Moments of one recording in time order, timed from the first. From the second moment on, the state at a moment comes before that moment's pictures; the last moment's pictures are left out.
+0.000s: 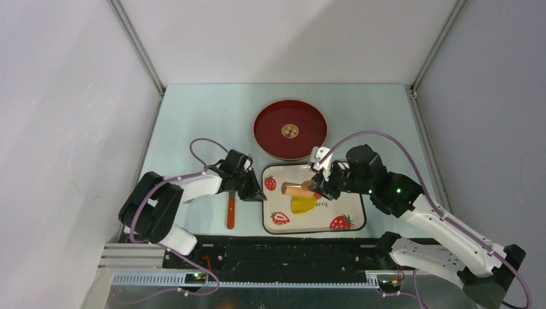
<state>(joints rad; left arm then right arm) -0.53 1.52 0.64 -0.20 0.37 -0.82 0.83 0.90 0.92 -0.58 -0.31 -0.29</state>
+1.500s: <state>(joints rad) -0.46 1.47 0.61 -0.19 0.33 -0.81 0.91 1.33 1.03 -0.67 -0.17 -0.53</state>
